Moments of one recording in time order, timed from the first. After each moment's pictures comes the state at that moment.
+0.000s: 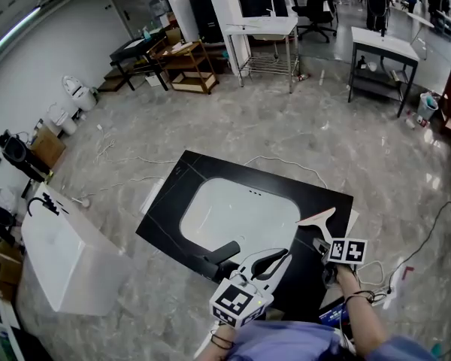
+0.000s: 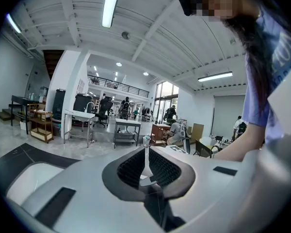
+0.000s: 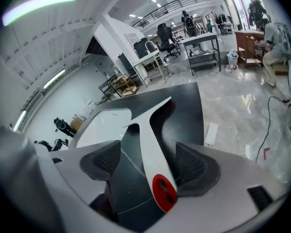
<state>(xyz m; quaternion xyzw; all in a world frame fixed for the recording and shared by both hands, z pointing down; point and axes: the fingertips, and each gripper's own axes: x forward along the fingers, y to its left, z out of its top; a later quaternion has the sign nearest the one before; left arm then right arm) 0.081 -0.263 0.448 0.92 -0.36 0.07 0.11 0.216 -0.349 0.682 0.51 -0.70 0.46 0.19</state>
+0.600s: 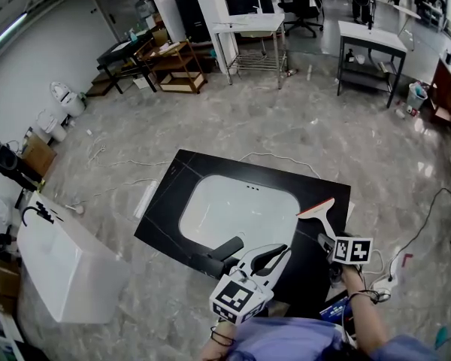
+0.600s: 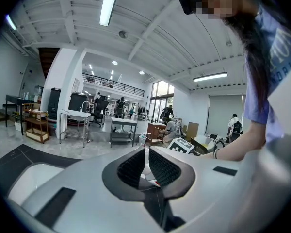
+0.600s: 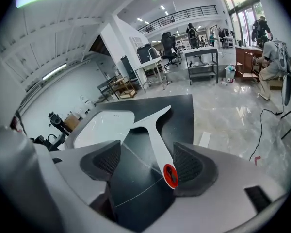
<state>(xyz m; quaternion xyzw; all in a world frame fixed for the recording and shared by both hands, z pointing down) 0.065 -0.253 0.451 0.93 -0.33 0.08 0.10 0.222 -0.325 0.651 0.55 -0.70 0.41 0.20</state>
